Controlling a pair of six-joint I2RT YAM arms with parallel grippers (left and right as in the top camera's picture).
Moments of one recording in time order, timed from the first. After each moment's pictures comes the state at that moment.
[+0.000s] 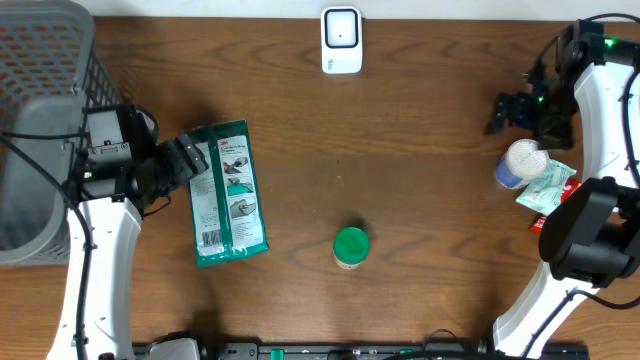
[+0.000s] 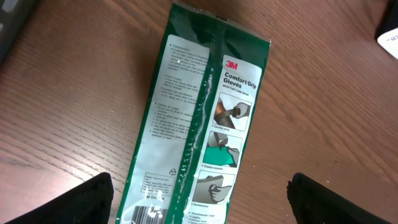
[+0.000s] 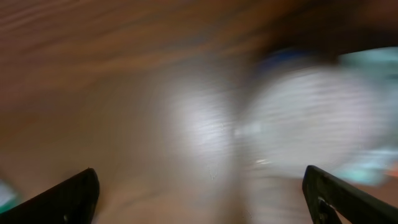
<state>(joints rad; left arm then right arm) 0.17 1.32 1.07 -0.83 0.18 -0.41 -0.21 2.06 1.92 -1.45 -0.23 0.03</state>
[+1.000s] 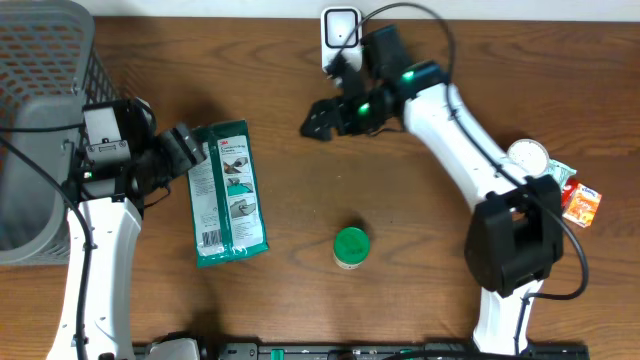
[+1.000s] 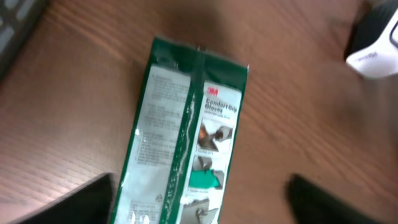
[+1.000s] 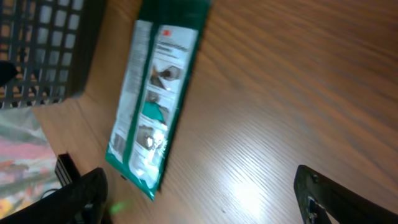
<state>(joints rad) 0.17 1.32 1.07 -0.74 0.20 -0.40 0.45 2.06 1.75 -0.80 -0.63 0.18</state>
